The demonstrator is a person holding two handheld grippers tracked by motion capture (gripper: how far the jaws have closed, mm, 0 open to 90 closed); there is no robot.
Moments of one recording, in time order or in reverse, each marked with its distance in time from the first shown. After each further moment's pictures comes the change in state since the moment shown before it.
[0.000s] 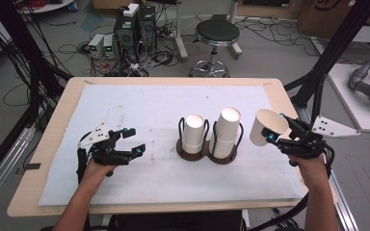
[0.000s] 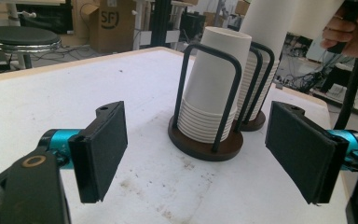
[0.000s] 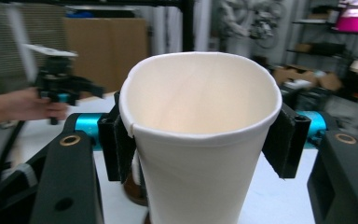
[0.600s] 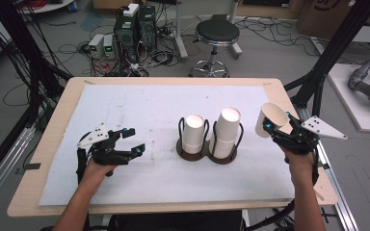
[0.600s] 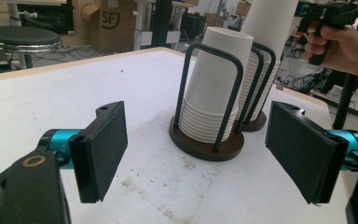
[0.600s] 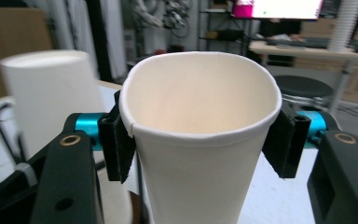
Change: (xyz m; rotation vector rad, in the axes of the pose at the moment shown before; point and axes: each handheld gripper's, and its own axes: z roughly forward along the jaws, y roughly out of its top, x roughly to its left) left arm 0.001 -0.001 -0.001 -0.004 0.002 -0.003; right arm -0.014 -0.027 0.016 0.025 -0.364 0.042
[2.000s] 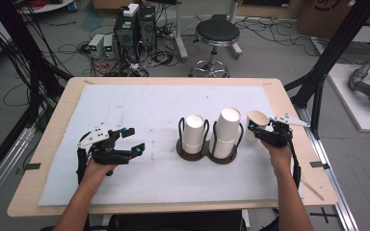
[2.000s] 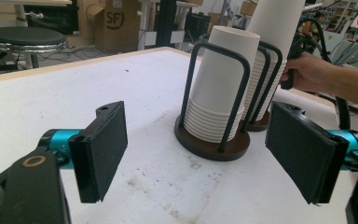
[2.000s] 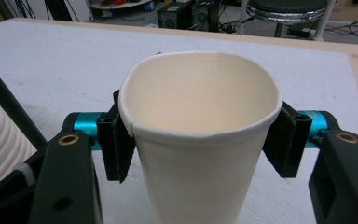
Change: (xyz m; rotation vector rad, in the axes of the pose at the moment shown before) left arm 0.001 -0.001 0.001 0.002 0.016 0.002; right arm -0.024 -0.057 0.071 0.260 -0.087 0.095
